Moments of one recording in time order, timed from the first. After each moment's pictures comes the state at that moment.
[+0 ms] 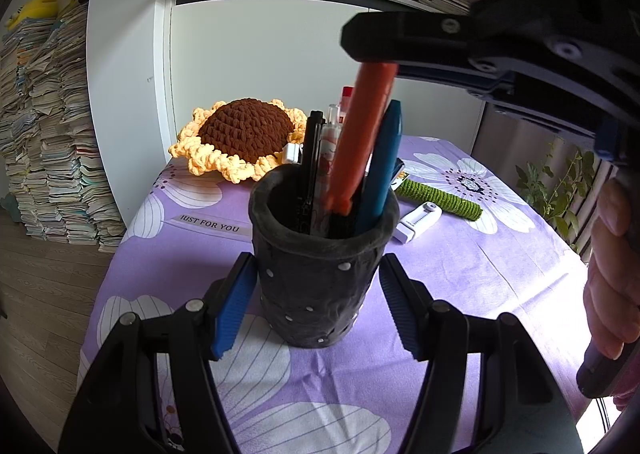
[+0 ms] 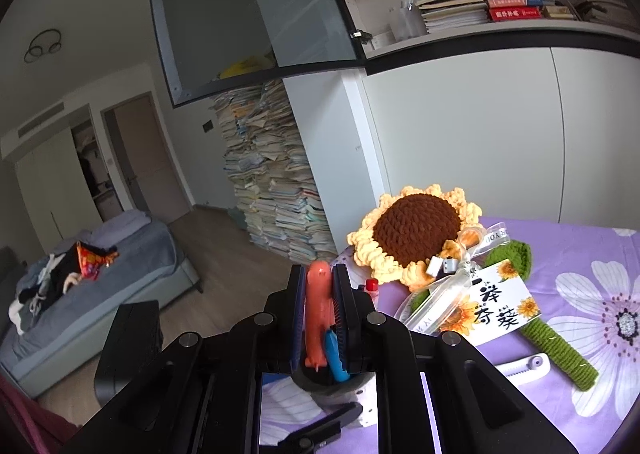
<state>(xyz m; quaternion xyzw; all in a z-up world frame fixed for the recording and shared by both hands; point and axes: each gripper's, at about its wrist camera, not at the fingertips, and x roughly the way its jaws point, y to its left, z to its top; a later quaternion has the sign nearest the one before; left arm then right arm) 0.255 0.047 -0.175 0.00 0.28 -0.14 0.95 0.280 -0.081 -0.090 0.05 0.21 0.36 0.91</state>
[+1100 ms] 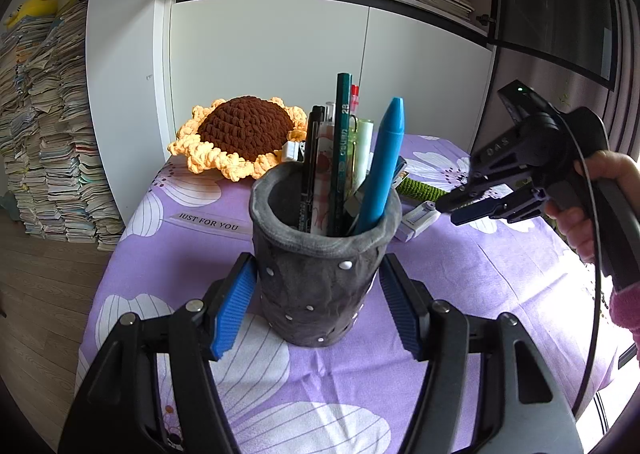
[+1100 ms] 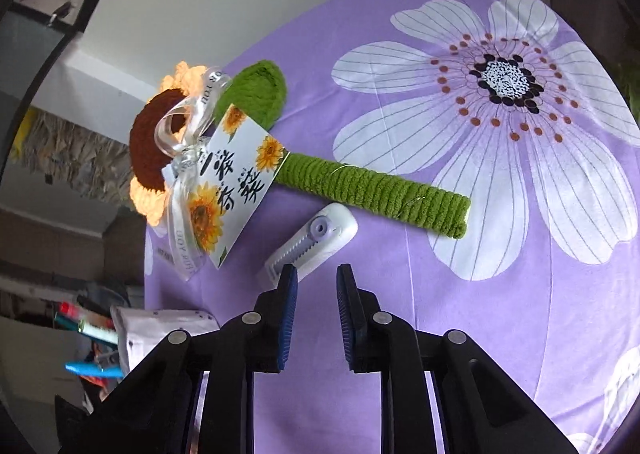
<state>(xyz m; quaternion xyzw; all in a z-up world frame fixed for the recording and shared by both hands) 0.254 0.045 -0.176 0.00 0.28 -0.14 0.95 0.385 -0.215 -0.188 0.26 0.56 0.09 0.78</state>
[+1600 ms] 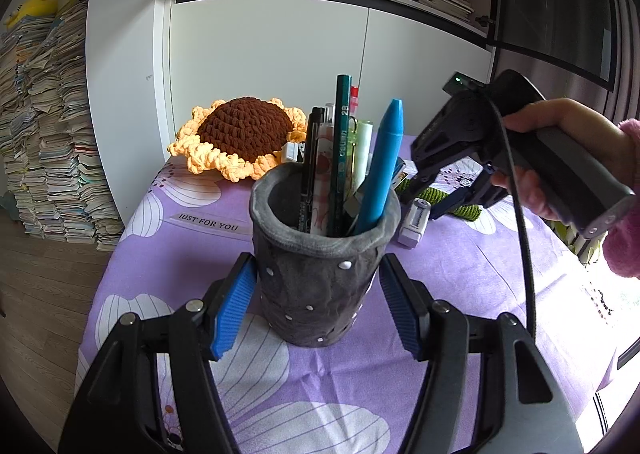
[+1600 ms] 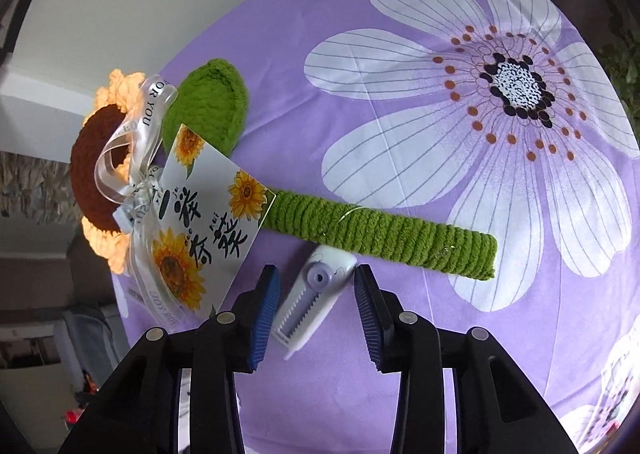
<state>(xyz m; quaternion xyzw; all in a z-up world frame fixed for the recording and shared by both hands) 0.254 0.044 -0.175 -0.01 0.28 -0.14 0.95 0.442 -0.188 -0.200 0.24 0.63 0.00 0.74</state>
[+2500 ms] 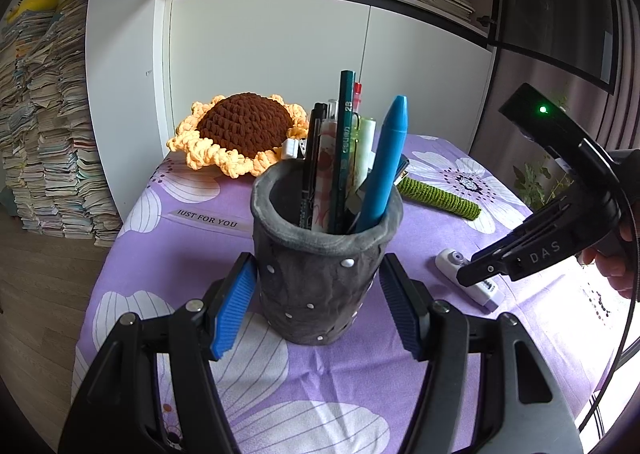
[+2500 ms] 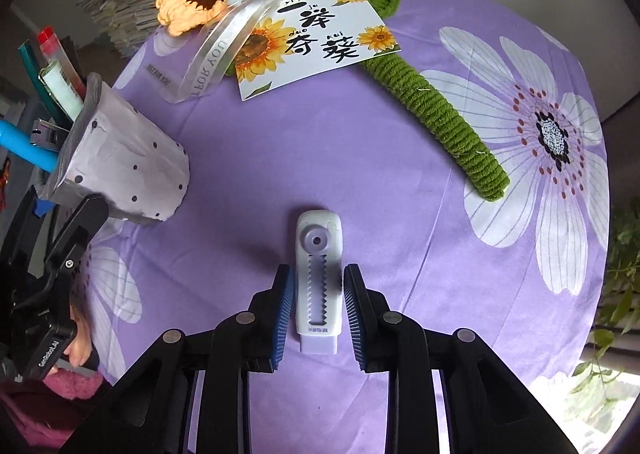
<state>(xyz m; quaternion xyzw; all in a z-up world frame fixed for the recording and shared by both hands) 0.255 0.045 -0.177 -0.01 0.28 -0.14 0.95 0.353 -0.131 -0.191 -0.07 0.62 0.16 0.77</state>
